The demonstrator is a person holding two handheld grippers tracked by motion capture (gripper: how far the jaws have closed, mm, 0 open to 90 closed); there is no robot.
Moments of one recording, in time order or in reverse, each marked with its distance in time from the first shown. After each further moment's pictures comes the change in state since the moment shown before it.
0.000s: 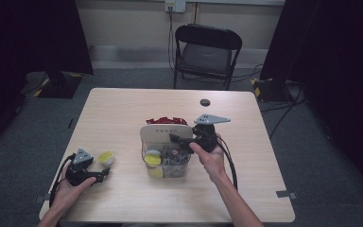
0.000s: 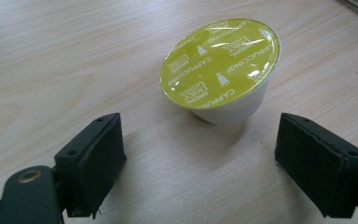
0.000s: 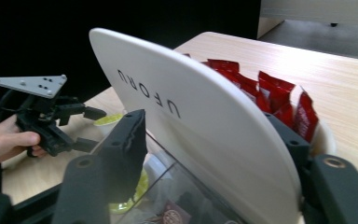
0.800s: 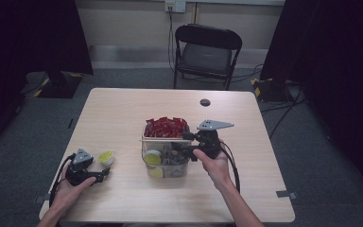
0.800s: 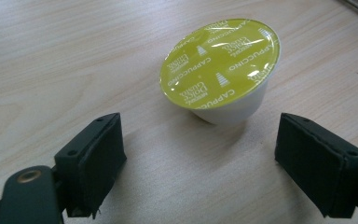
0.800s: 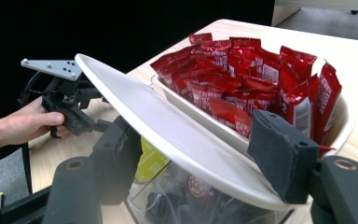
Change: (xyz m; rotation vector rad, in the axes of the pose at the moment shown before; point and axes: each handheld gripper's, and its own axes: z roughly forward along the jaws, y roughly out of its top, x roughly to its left) left arm 0.000 0.000 0.000 -0.001 -0.001 -0.001; right arm 0.008 -0.010 -0.016 0.040 0.044 0.001
